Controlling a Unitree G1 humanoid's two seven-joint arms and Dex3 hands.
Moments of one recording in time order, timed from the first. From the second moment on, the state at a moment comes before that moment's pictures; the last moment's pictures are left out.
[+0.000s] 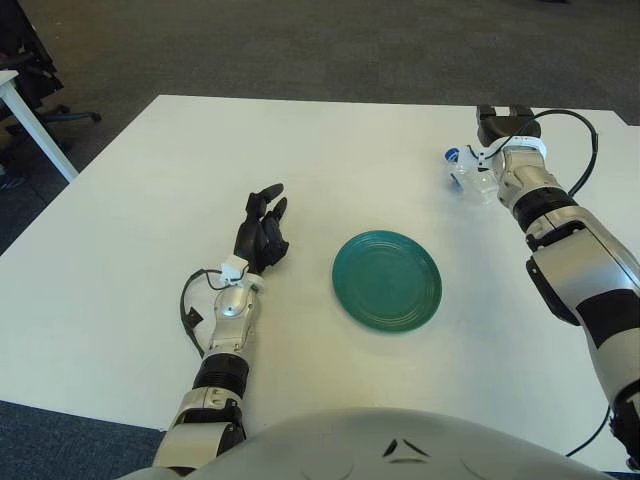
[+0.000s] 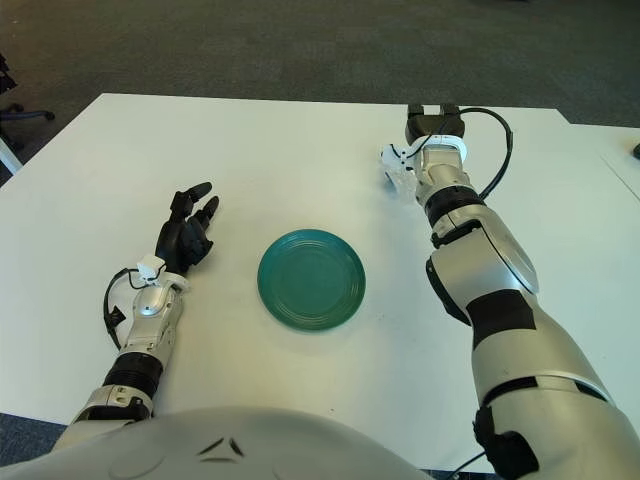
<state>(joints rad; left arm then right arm) -0.10 -0.04 0.06 0.55 -0.04 -0.60 -0.12 -1.06 -0.44 0.61 1.27 -0.81 0.12 -0.11</state>
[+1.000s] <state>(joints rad) -0.11 -0.04 0.07 0.57 -0.12 -0.74 -0.24 -1.06 -0.48 0.61 1.30 -0.80 0.09 -0.10</state>
